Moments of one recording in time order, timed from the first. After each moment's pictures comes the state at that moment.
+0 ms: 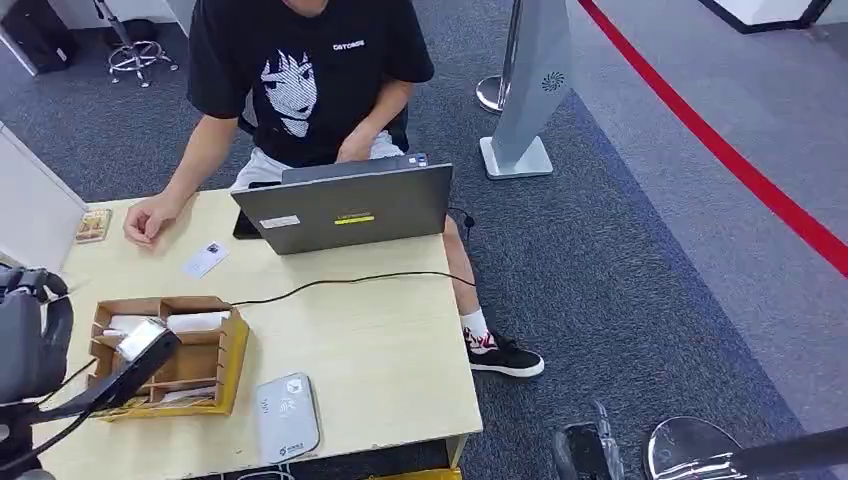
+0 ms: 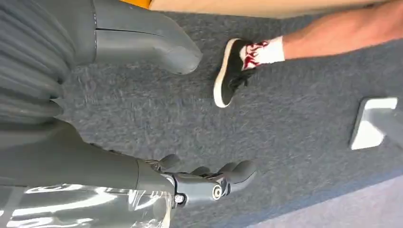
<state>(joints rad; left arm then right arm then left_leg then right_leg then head) 0.02 0.00 0.04 -2.21 -1.48 -0.13 -0.04 0.15 0.33 -0.47 -1.01 0.62 -0.27 -0.55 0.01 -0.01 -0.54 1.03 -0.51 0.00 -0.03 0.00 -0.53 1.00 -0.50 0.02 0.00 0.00</state>
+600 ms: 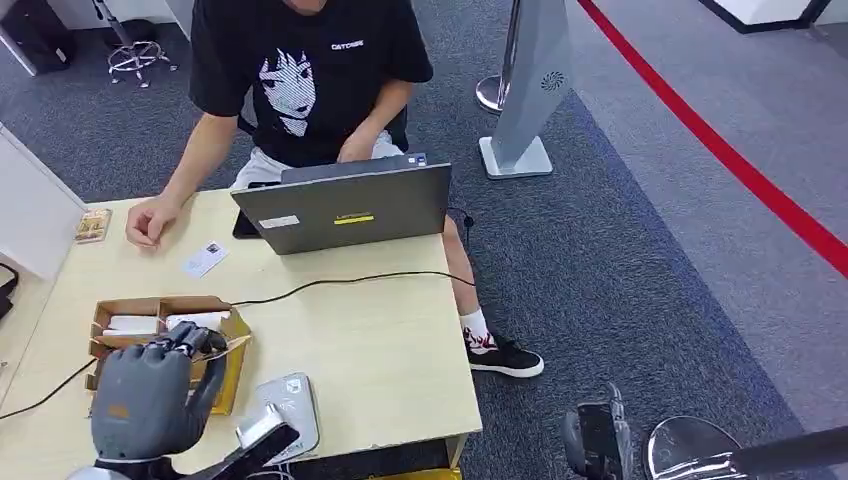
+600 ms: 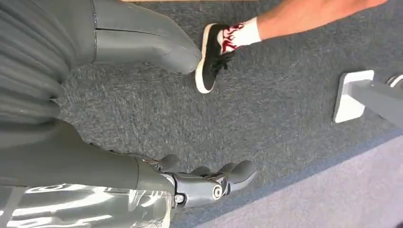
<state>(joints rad) 0.23 -0.07 -0.28 -2.19 -1.33 -0.05 -0.07 0.16 0.33 -0.40 -1.13 0.54 -0.33 -0.46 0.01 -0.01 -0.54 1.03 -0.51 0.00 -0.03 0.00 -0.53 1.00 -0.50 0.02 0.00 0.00</state>
